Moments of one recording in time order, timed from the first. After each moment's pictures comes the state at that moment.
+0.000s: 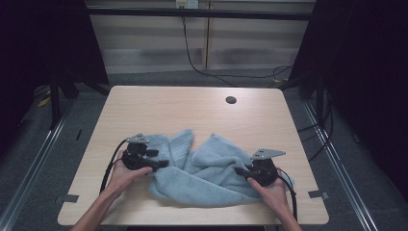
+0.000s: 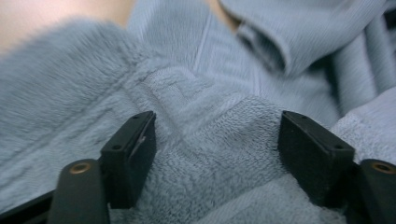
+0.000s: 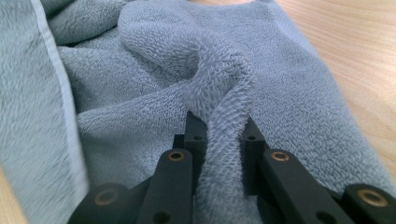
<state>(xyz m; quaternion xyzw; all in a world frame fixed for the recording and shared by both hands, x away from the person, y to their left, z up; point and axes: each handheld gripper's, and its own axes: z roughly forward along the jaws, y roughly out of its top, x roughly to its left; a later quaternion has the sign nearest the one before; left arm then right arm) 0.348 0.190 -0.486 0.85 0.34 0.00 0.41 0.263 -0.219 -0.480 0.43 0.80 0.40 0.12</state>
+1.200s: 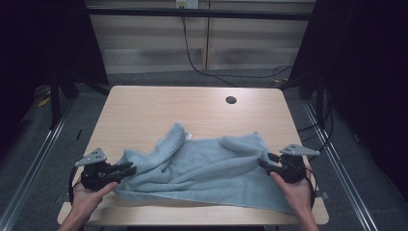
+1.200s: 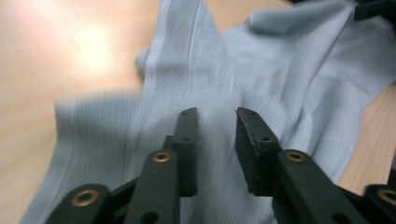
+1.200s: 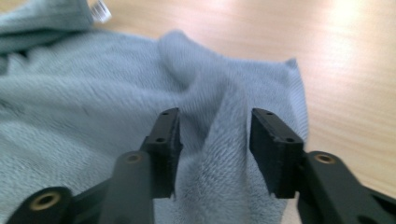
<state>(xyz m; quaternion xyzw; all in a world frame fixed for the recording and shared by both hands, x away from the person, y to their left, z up) 0.279 0.275 -0.447 0.79 0.35 0.07 0.50 0.245 -0.276 -0.442 0.50 0.74 0.40 0.21</state>
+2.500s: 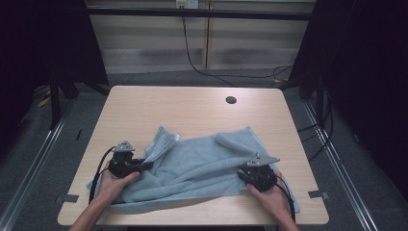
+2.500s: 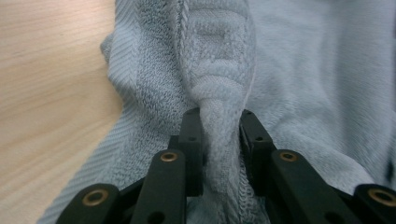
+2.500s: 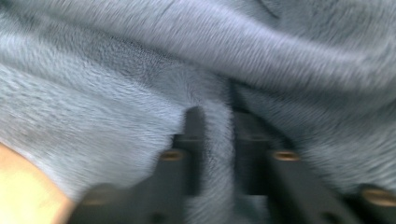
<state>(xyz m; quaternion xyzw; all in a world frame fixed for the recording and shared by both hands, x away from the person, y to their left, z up) 0.327 0.232 -0.494 0.82 0.37 0.03 0.43 0.259 -0.217 -0.498 0.44 0.82 0.34 0.16</state>
